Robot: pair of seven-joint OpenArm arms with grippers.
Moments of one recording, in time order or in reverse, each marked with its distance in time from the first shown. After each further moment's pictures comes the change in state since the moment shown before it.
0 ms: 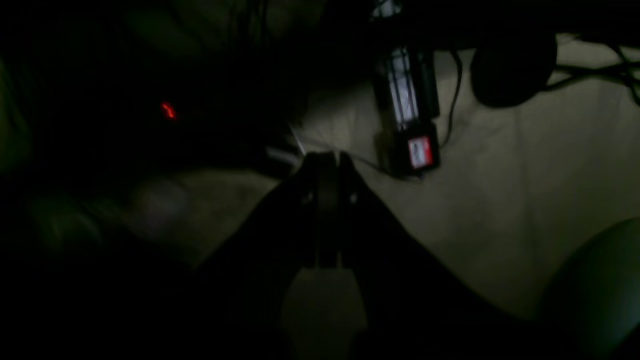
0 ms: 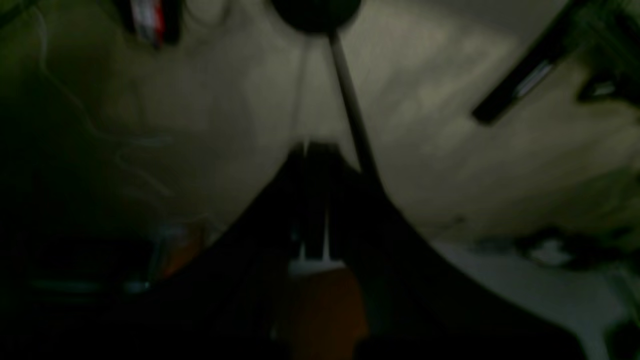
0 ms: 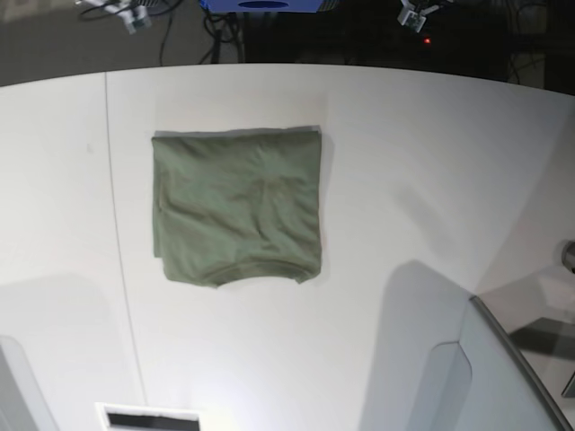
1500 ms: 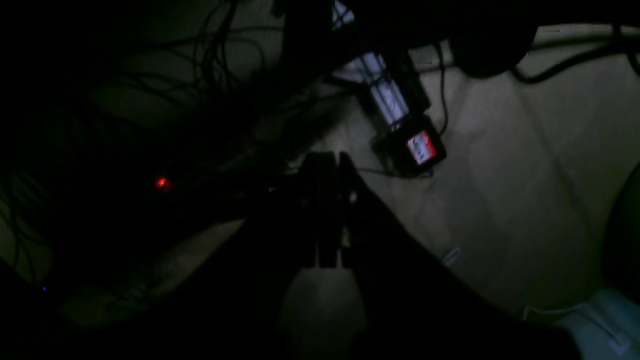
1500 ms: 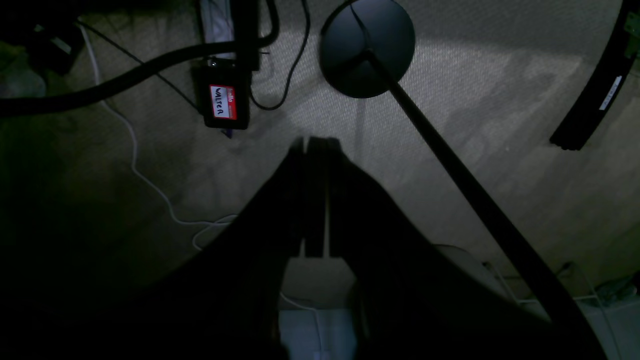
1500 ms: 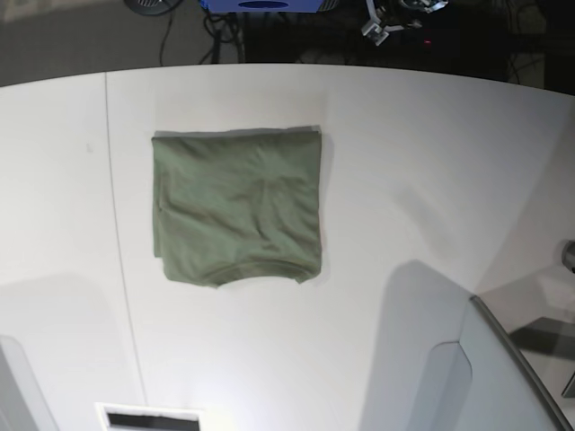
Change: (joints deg) left arm -15.3 1.1 13.3 -21.8 14.7 9.7 -14.0; right arm 2.7 -11.7 16.7 -24.9 -0.7 -0.3 37.6
